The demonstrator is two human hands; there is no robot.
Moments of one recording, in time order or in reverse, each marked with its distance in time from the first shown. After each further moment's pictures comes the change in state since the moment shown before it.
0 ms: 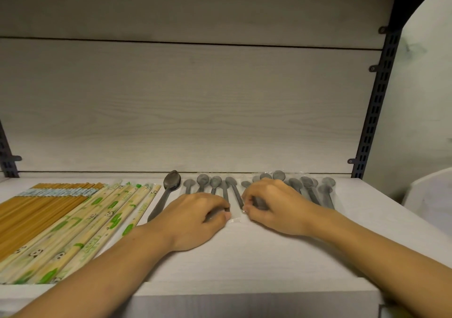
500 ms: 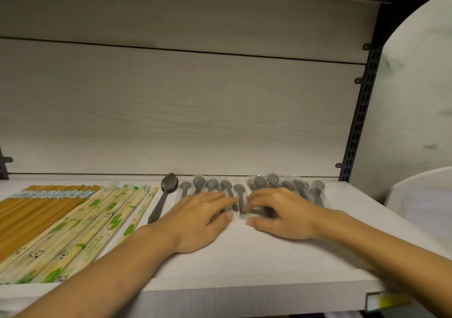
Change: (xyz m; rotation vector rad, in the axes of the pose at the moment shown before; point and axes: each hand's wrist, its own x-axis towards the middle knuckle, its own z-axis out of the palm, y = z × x) left_hand 0.000 0.003 0.002 0.013 0.024 0.155; right_hand -0.017 0.003 -0.009 -0.003 -0.106 -0.007
